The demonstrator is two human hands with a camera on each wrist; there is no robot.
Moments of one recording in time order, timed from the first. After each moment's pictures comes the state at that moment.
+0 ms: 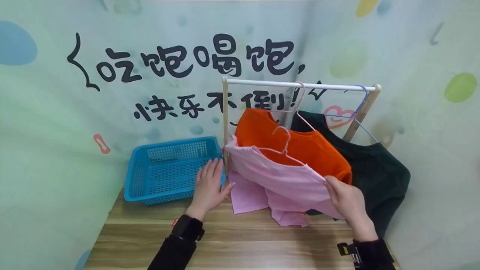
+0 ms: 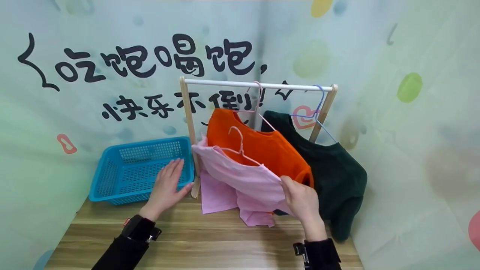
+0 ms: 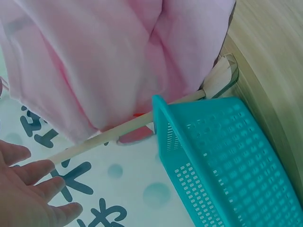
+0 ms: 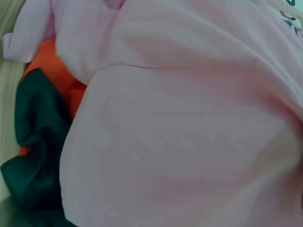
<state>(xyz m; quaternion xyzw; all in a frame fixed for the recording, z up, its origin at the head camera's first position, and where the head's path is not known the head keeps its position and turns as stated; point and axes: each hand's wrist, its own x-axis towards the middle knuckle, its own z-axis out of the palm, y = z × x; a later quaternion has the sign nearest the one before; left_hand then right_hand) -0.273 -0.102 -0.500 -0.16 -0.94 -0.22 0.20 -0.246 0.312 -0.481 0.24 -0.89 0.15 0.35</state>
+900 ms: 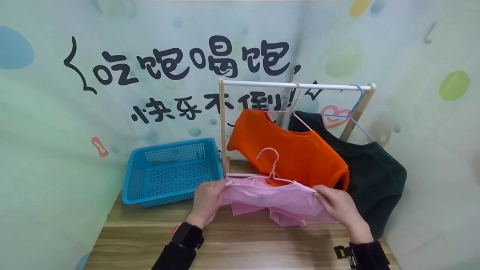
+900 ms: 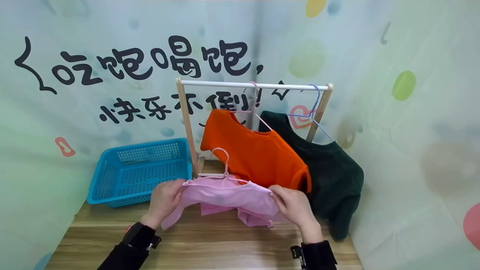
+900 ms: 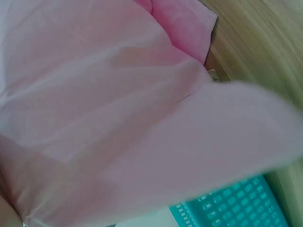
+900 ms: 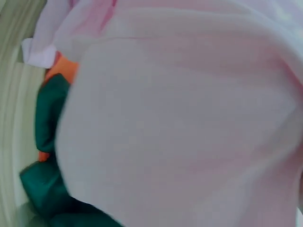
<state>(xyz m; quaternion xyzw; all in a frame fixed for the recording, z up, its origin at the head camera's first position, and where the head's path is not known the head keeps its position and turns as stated) -0.265 -0.097 -0.516 -0.27 -0.87 -0.22 0.34 -0.242 0.308 -0.491 0.32 -0.87 0.23 0.29</state>
